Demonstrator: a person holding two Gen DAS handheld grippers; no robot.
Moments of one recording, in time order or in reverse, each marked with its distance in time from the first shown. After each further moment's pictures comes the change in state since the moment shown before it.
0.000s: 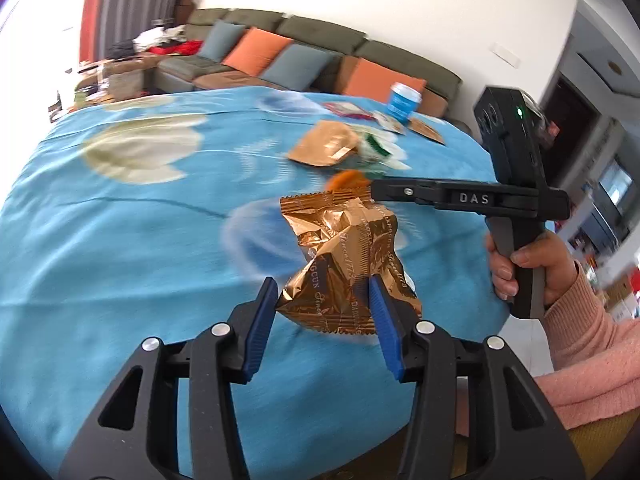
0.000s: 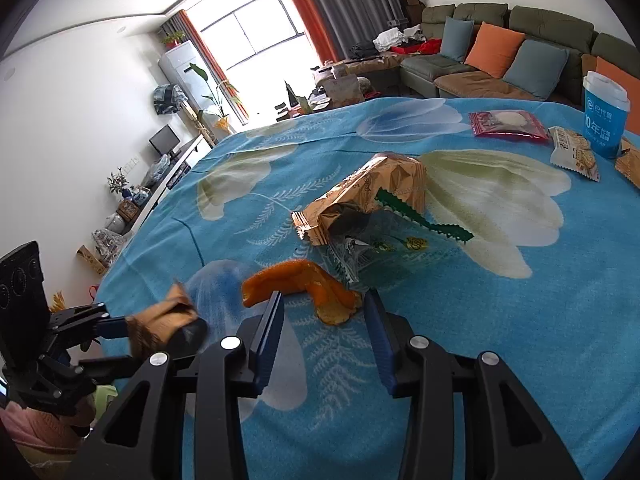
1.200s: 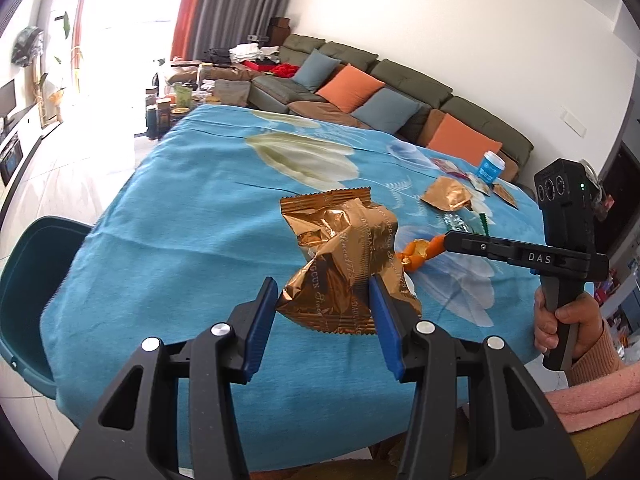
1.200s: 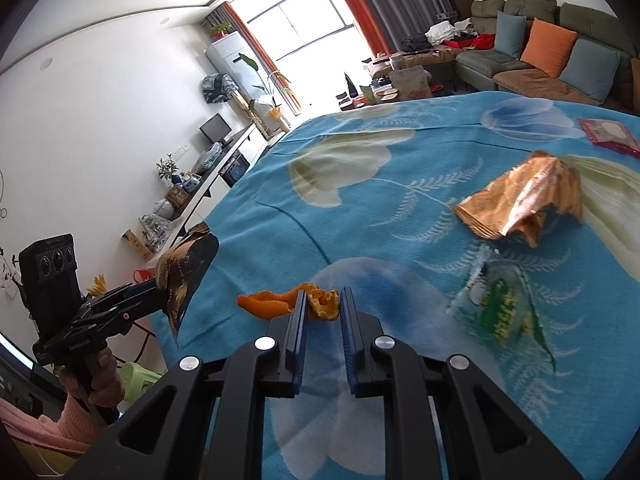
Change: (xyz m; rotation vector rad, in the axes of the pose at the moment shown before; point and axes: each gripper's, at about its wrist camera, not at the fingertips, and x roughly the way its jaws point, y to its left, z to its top) left arm -0.087 0.087 -0.032 -0.198 -0.146 0.221; right arm 0.026 0.086 0.000 -0.056 0.022 0.199
